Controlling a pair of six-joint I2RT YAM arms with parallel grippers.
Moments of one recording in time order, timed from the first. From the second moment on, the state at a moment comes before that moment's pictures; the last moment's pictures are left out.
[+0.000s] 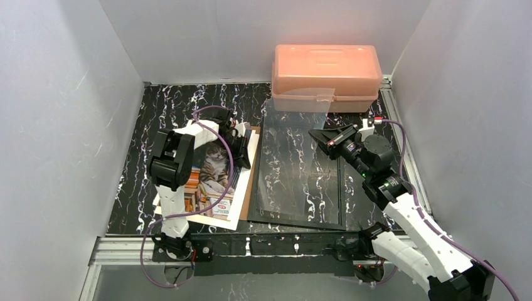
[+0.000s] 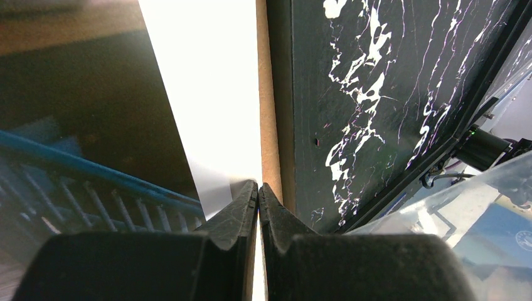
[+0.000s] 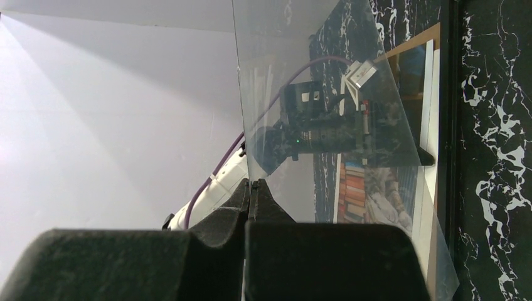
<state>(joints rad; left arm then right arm) -0.32 2.02 1.31 -0.66 0.62 -0.16 0.49 0.79 0.69 0.01 -0.12 1.42</state>
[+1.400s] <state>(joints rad) -0.32 2.02 1.31 -0.66 0.62 -0.16 0.58 0.79 0.66 0.12 -0.11 1.52</state>
